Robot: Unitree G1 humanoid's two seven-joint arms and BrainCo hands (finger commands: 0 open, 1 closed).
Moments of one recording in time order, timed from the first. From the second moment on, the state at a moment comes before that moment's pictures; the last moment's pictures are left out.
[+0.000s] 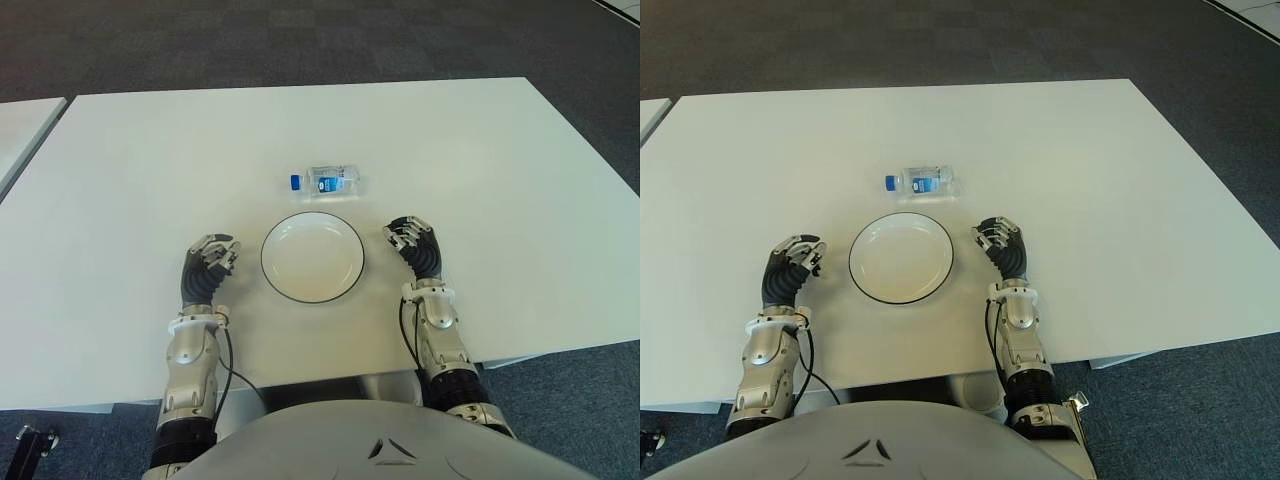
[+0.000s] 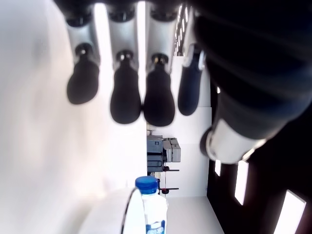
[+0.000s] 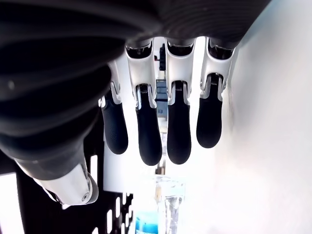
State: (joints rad) left arm 0.28 0.02 0.14 0.12 -0.06 -0.27 0.02; right arm -0.01 0.00 -0.01 0.44 -0.10 -0.39 -0.12
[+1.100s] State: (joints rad) left arm 0.26 0.02 0.14 0.11 -0.06 -0.25 0.03; right arm -0.42 -0.21 0.17 0.60 -0.49 -0.40 -0.24
